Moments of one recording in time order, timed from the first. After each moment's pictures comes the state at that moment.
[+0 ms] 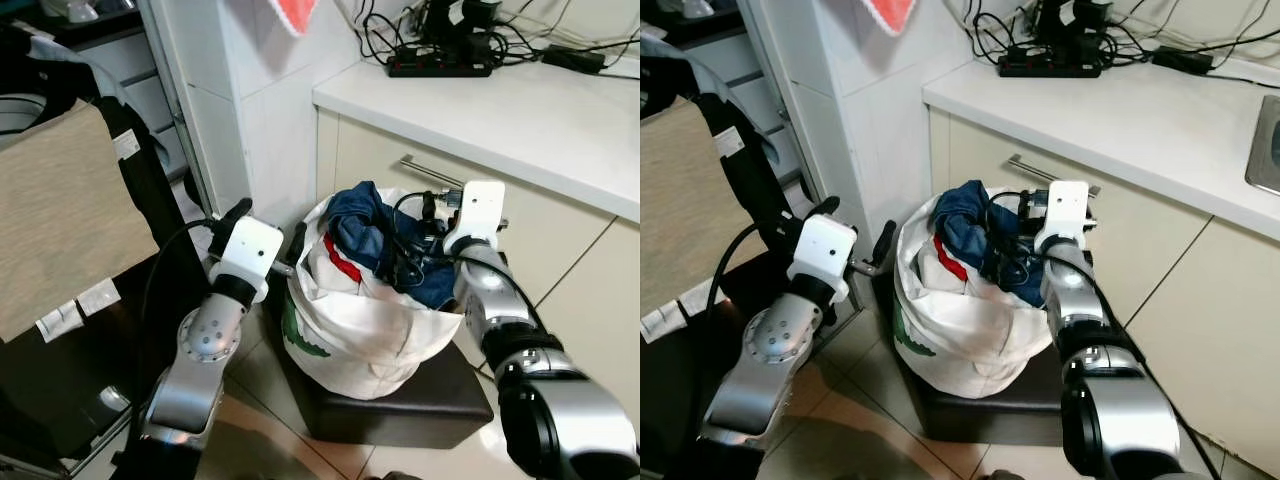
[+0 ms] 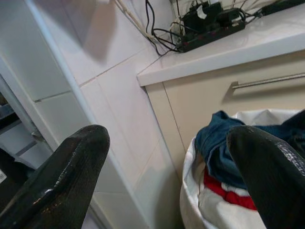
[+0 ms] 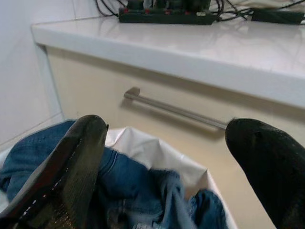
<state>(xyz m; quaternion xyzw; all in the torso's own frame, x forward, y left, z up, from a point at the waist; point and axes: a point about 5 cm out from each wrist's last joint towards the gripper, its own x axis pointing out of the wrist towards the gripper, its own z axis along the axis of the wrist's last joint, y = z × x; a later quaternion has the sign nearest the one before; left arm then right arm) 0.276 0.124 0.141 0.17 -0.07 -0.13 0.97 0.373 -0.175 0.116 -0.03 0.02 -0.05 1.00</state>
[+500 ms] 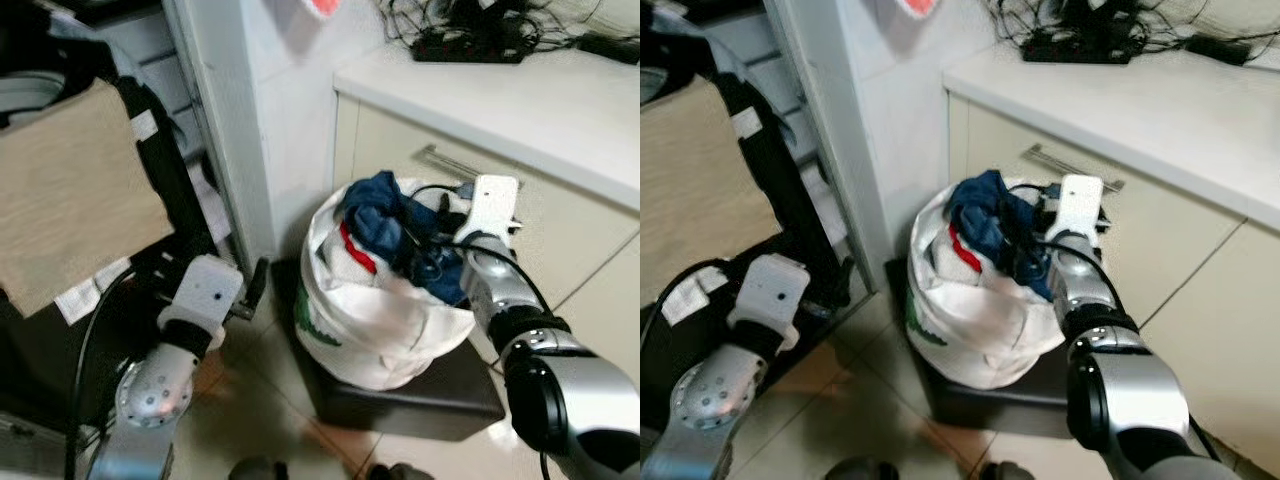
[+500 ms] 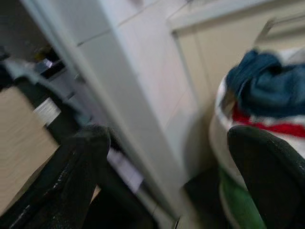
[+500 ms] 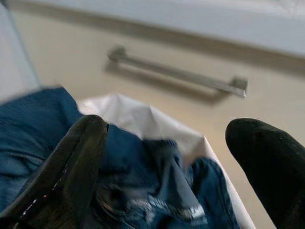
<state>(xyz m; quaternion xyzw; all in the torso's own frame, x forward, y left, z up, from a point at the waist) 0.219 0.162 0.143 0.21 -0.02 -0.10 0.97 0.375 -0.193 0.110 -0.02 0.08 -0.13 0.99</state>
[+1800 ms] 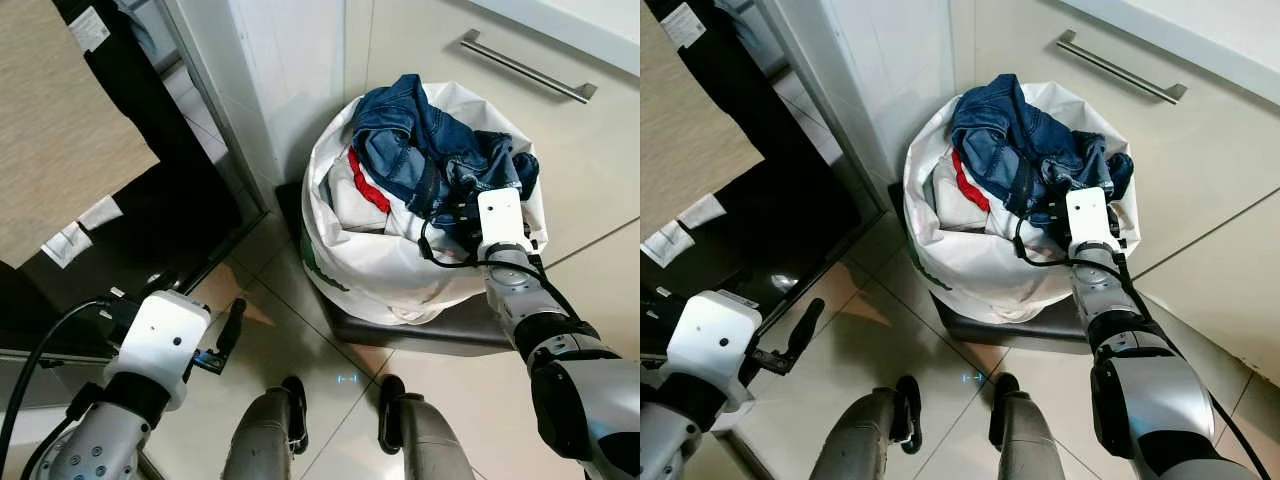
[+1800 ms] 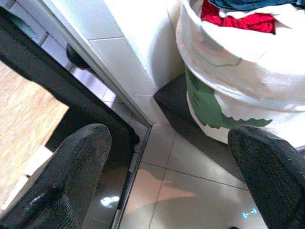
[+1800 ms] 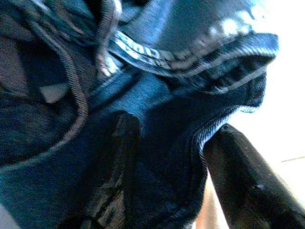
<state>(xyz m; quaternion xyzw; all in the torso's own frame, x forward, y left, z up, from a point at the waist) 0.162 0.167 0.168 0.21 0.06 -0.11 0.97 0.365 -0.222 0.100 -0.19 0.11 -0.13 0.97</state>
